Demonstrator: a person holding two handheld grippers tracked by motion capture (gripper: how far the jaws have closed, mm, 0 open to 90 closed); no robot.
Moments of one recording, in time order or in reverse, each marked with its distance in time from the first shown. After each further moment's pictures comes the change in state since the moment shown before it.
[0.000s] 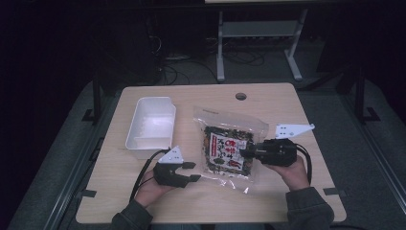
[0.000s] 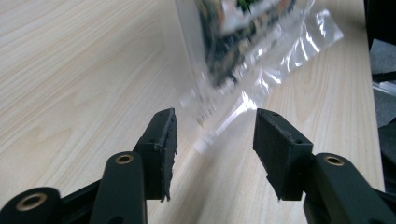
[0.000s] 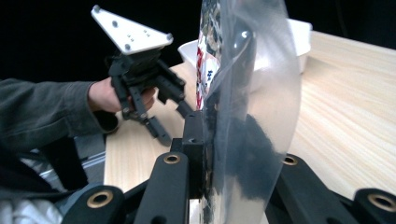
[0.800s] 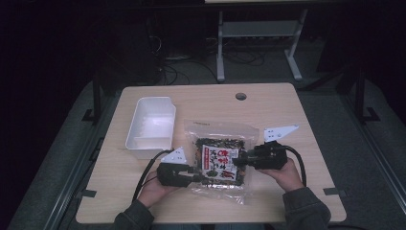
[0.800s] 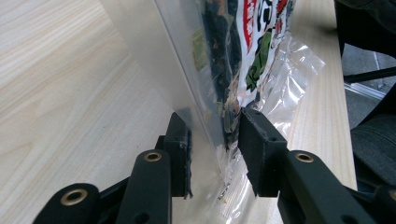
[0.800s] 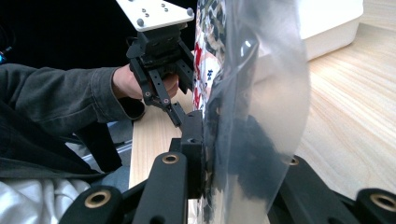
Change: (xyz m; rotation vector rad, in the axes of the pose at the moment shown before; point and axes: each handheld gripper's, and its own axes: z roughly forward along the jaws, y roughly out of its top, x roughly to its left) left arm -0.003 0.003 0.006 -0.009 -0.072 -0.001; right arm -0.005 -0.012 0.027 0.088 0.164 0.039
